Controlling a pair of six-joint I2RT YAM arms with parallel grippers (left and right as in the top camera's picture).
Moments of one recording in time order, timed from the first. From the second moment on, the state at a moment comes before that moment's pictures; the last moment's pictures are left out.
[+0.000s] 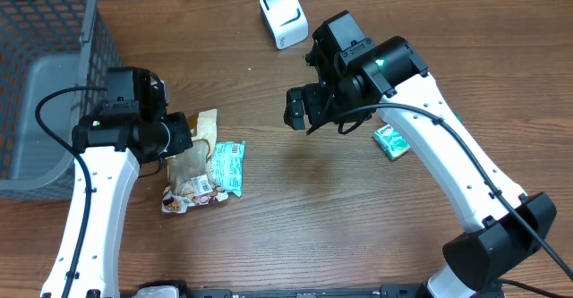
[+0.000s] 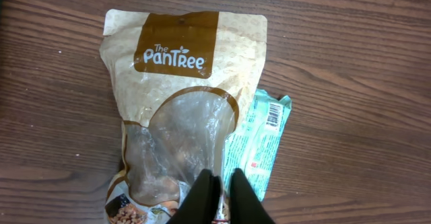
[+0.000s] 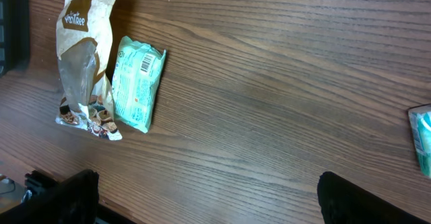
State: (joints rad) left arm 0.03 1.38 1.17 -0.99 0.13 -0.25; right arm 0.53 1.79 1.82 -1.29 -0.23 0.33
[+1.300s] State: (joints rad) left arm -0.07 1.38 0.78 -0.65 0.12 -0.26; right arm 0.53 1.79 1.82 -1.29 -0.23 0.33
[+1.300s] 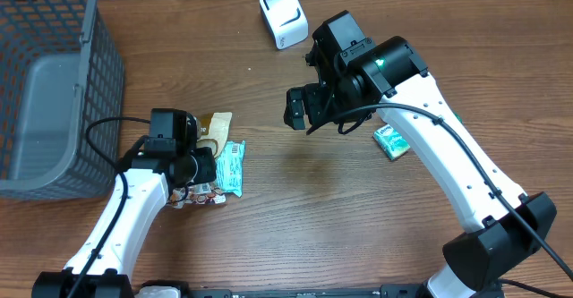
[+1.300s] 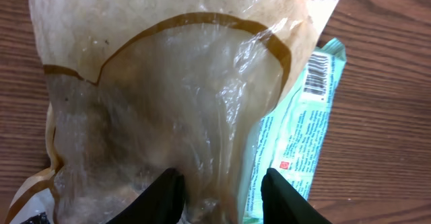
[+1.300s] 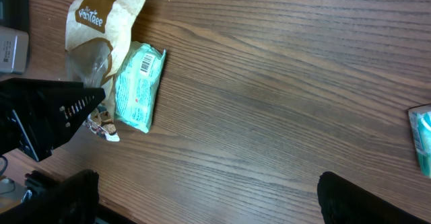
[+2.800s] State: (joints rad) left arm -0.09 1.39 0.84 -0.70 0.15 -0.28; right arm 0.53 1.79 1.82 -1.29 -0.23 0.33
